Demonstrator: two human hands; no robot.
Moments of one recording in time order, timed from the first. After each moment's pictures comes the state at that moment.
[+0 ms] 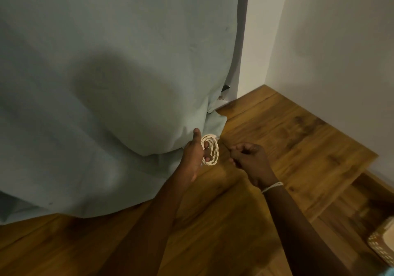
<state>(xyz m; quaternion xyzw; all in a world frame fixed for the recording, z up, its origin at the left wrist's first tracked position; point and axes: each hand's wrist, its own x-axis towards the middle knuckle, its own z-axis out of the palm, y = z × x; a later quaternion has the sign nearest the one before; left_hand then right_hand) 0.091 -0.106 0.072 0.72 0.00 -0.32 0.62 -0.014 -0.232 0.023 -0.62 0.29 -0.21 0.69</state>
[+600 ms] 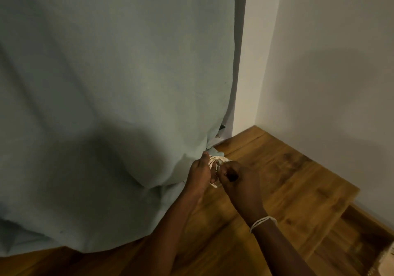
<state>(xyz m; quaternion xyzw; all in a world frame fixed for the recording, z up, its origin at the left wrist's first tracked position) 0.076 -0.087 0.126 0.72 -0.09 -0.27 0.63 -0.024 -0.163 0.104 -0.84 0.16 -0.38 0.35</state>
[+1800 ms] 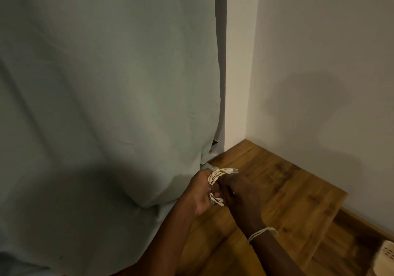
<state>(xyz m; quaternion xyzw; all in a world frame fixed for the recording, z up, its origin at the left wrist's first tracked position) 0.054 -0.077 0.163 0.55 -0.08 -0.47 0.69 -0.047 -0.147 0.131 -0.84 0.11 -0.50 0.17</state>
